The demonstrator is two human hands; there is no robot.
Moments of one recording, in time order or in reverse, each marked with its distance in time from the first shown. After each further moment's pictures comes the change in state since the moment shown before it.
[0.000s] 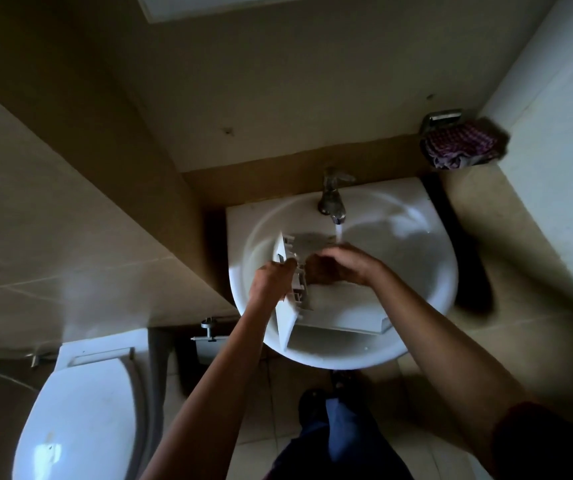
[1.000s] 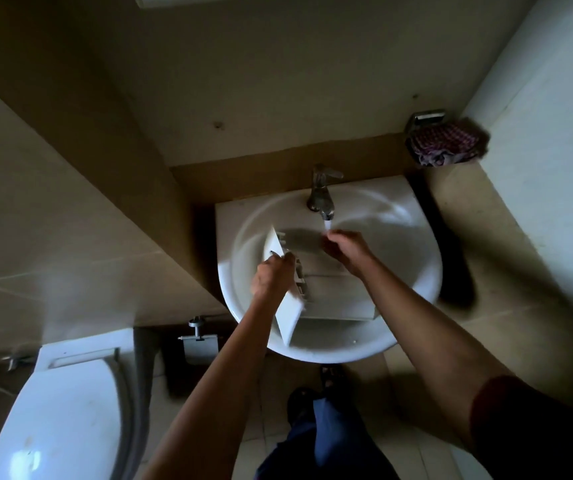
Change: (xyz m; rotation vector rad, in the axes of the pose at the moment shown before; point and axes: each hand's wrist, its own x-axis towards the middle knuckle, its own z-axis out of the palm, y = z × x) left_hand 0.002 0.004 0.021 0.096 0.003 0.086; right_hand 0.028 0.013 -0.018 0.278 0.309 -0.150
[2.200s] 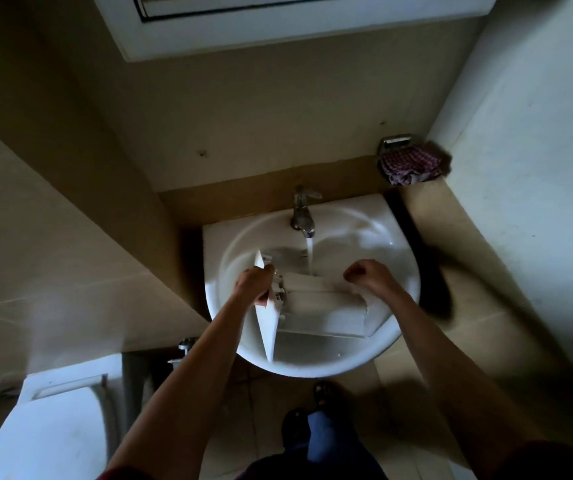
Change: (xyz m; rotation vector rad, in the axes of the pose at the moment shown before) left_hand 0.012 0.013 -0.018 -0.091 -0.078 -0.066; right_hand -0.052 -0.011 -0.086 -0.884 0.034 -0.212
